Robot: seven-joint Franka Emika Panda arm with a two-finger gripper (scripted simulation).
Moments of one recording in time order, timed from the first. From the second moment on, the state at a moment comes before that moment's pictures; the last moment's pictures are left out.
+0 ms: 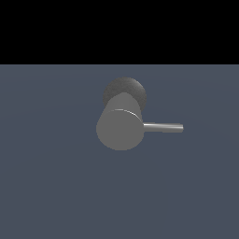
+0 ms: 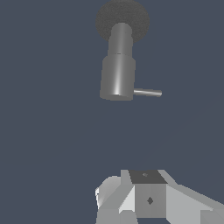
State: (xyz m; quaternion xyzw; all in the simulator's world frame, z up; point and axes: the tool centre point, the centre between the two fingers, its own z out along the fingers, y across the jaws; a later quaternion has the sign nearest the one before) arm -0.240 0.001 0.497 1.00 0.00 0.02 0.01
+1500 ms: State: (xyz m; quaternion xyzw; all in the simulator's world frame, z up) arm -0.215 -0.007 0.496 1.00 0.03 0.01 0.05
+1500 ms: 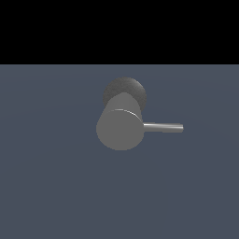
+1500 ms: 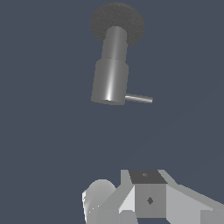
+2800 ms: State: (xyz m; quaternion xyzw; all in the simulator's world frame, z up) arm -0.214 -0.006 0.500 0.99 0.03 0.04 -0.12
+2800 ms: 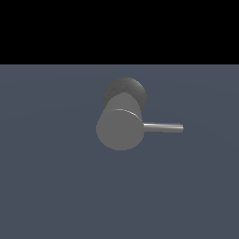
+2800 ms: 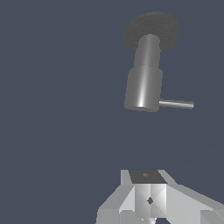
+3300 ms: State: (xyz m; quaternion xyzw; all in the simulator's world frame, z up) arm -0.208 -0.013 0.514 0.95 0.02 0.08 -0.31
